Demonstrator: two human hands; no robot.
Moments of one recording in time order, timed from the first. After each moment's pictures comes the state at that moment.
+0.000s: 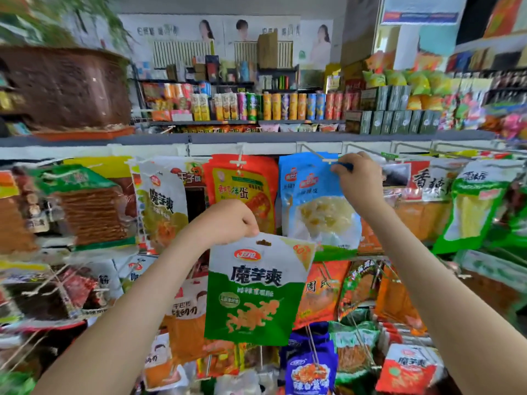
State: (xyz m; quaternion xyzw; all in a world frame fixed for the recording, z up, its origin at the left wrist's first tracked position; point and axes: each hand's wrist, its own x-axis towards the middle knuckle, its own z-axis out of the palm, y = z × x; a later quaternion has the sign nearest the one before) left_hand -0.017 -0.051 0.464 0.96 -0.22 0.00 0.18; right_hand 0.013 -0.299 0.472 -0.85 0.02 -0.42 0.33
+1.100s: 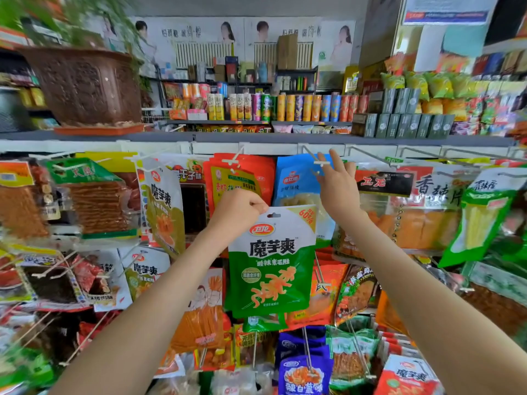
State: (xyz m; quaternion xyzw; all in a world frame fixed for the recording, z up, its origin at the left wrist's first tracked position) left_hand -0.004 -0.097 0.446 0.91 -0.15 0.17 0.33; right_hand 0.054 -0.306 0.442 -0.93 -0.01 -0.35 0.12
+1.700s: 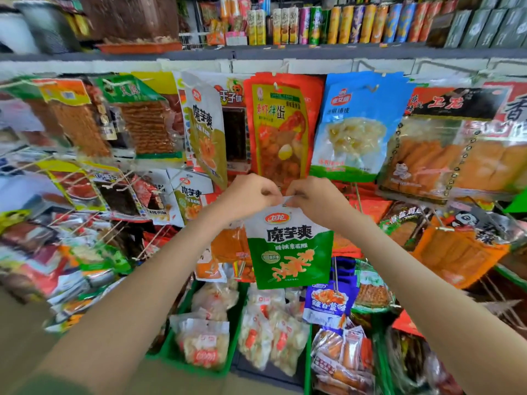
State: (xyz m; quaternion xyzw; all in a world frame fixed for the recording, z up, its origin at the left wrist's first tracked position) left_hand -0.058 -0.046 0.370 0.95 -0.13 0.01 0.27; right_hand -0.040 -0.213 0.353 -0.93 -0.28 -0.10 0.24
